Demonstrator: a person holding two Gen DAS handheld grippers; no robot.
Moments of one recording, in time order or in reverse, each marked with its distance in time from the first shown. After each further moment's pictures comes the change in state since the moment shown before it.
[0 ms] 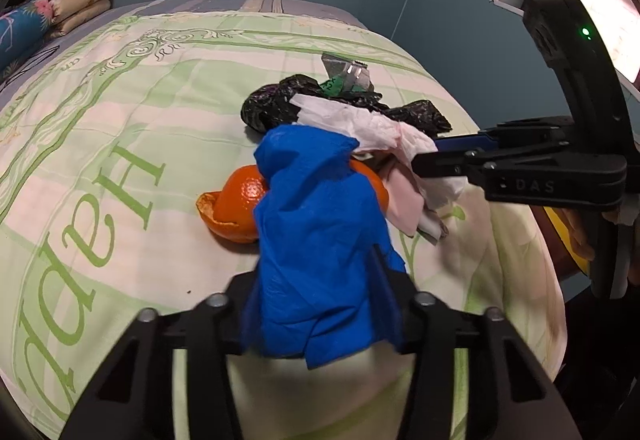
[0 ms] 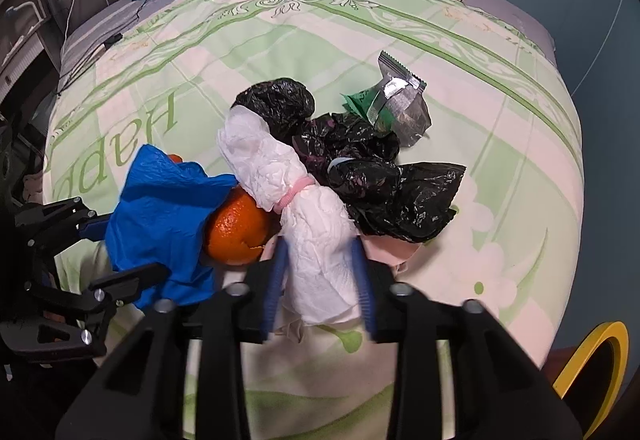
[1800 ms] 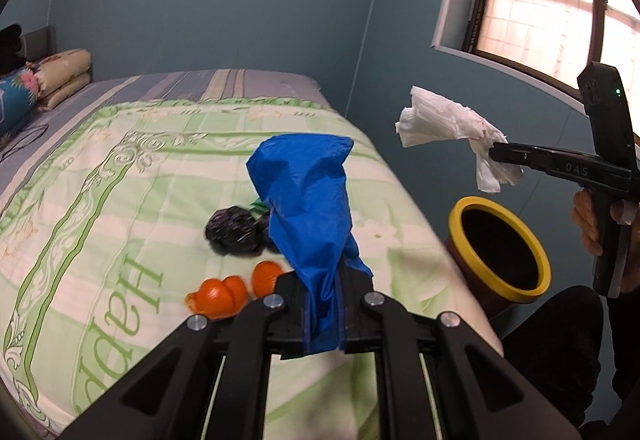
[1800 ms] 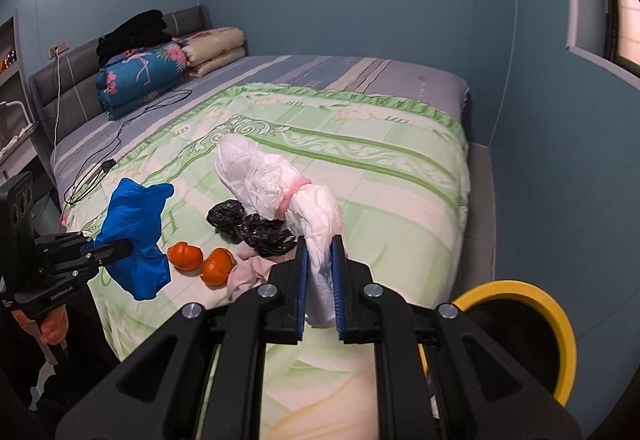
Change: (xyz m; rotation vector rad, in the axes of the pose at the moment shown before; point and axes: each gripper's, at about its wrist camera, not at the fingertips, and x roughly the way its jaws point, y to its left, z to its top) left arm -0.113 -0.077 0.044 0.133 -0.218 -0.051; right arm -0.217 -0.078 -0.069 0.217 -0.383 -0.104
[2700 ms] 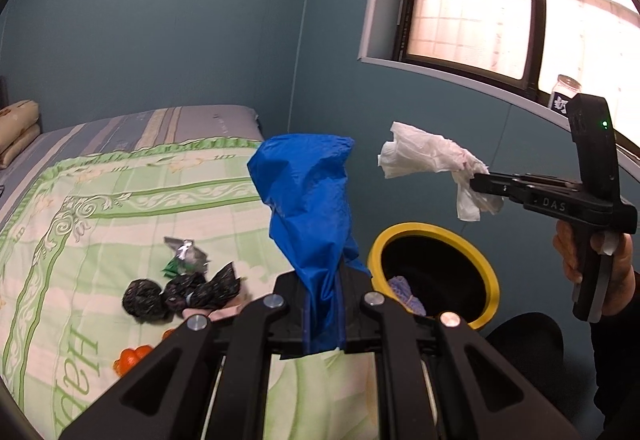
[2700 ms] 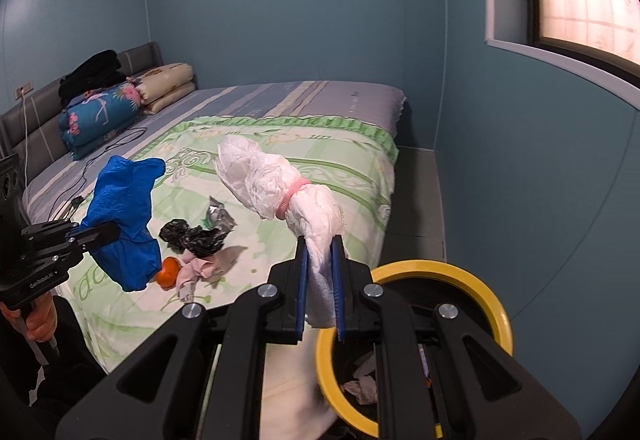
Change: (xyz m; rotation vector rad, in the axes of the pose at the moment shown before) left arm 0.009 -0.110 0.050 0.141 -0.064 -0.147; right arm -0.080 -0.080 -0.028 0.119 -0.091 -0.149
